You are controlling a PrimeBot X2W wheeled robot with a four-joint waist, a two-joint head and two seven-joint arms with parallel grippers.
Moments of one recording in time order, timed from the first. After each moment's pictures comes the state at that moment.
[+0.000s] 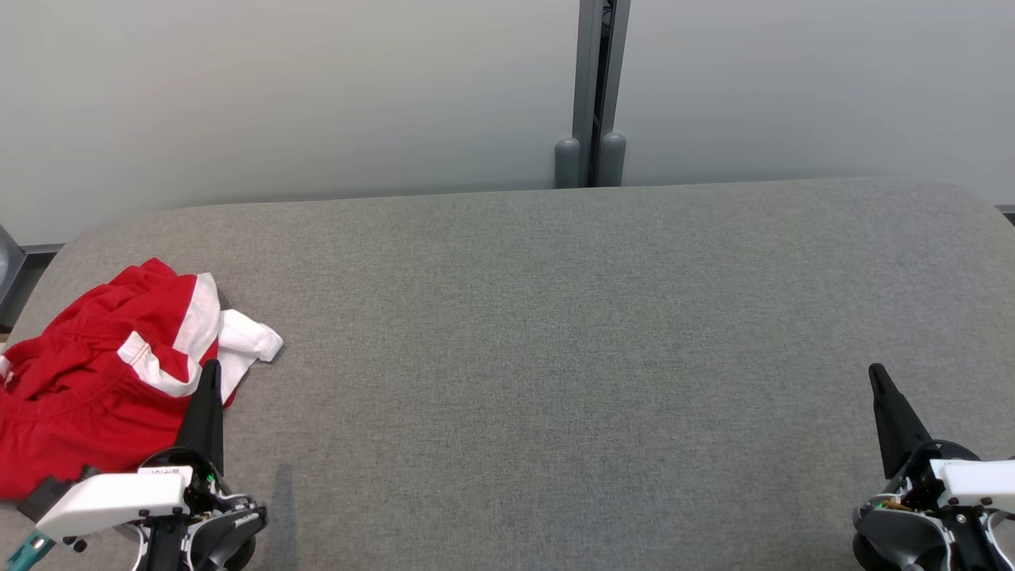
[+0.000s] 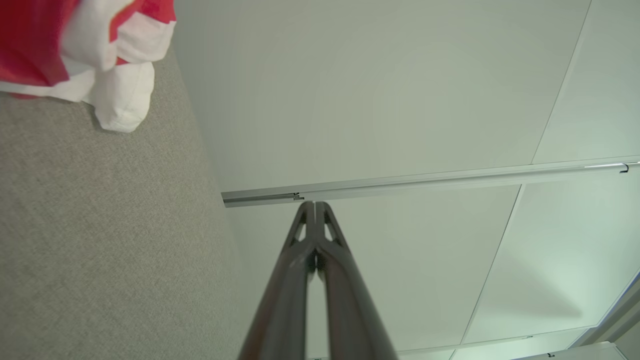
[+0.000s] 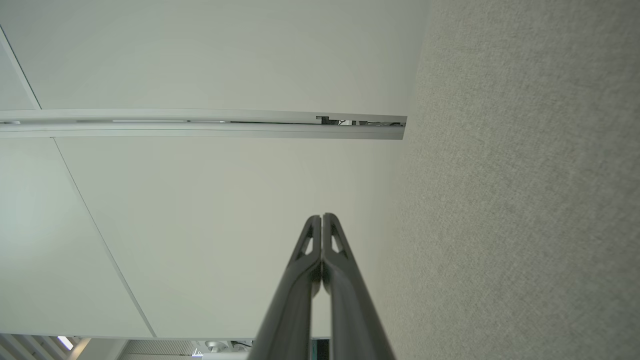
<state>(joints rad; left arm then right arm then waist) -0.10 0.05 0.11 0.25 -1.61 -0.13 0.11 -0.10 -0.05 -0.11 0.25 1.61 0.13 0.11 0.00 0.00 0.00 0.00</state>
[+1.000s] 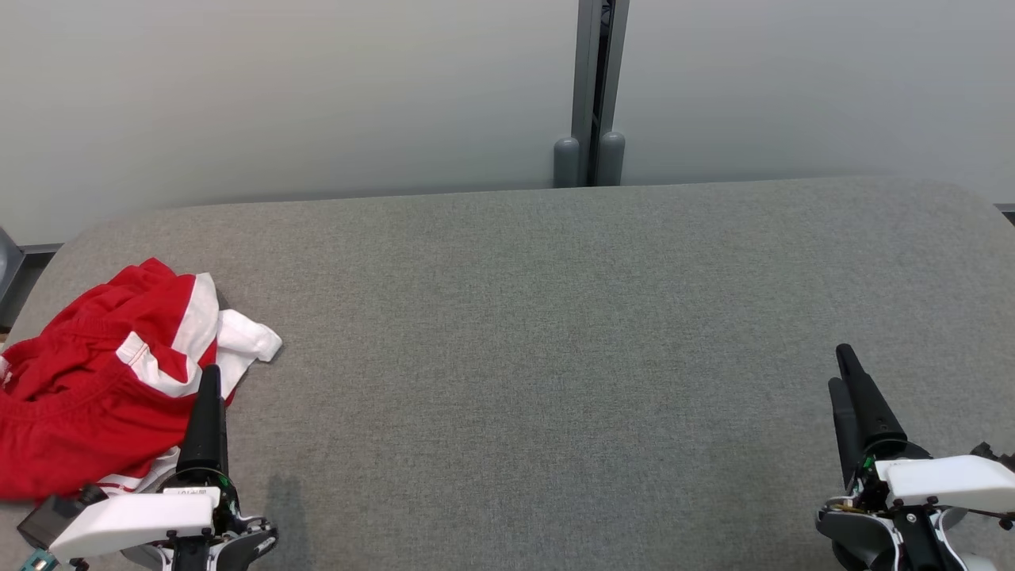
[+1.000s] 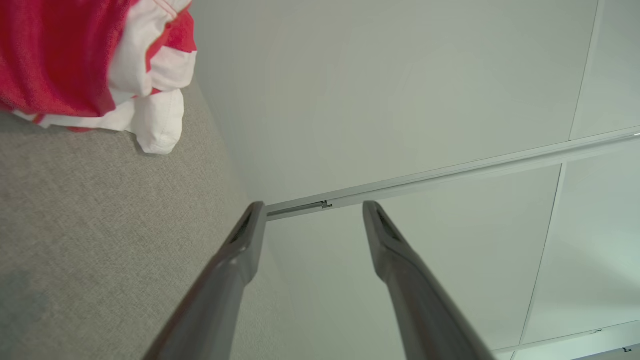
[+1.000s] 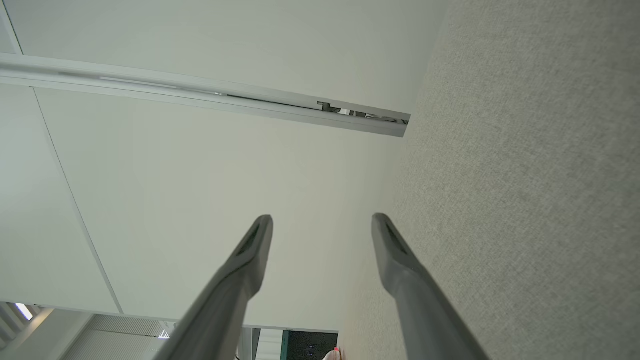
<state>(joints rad) -0.05 0.03 0.08 0.21 -1.45 -0.13 0.01 -0.09 -0.04 0.00 0.20 1.50 0.13 0.01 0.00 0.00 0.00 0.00</state>
